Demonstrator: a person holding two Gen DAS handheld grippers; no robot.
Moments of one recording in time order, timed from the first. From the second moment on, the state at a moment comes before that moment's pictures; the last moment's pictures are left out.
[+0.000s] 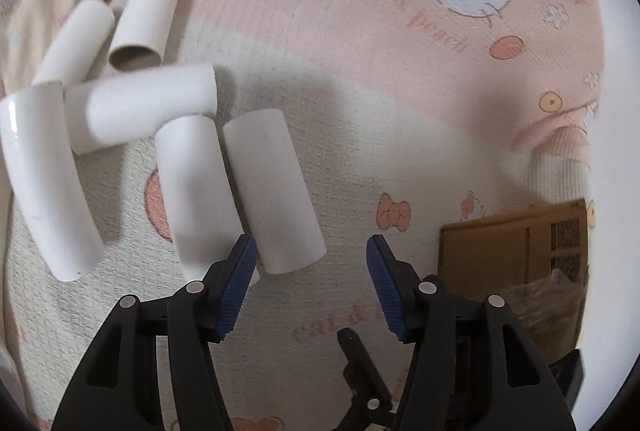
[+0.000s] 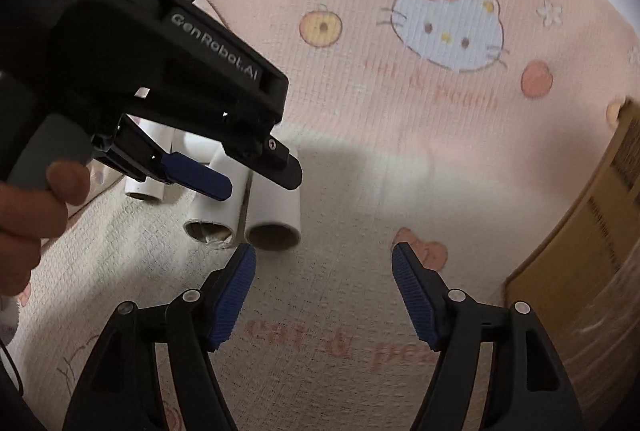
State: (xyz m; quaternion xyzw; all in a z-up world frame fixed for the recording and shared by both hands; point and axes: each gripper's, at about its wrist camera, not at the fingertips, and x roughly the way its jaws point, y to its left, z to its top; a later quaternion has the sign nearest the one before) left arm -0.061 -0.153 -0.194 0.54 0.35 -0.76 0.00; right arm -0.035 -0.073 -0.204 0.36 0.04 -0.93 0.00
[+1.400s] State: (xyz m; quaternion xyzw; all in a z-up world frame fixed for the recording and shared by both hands) left arm -0.078 -0.111 -0.221 0.60 0.32 -0.73 -0.02; right arm -0.066 -0.045 -0.230 0.43 -0.13 -0.89 0.06
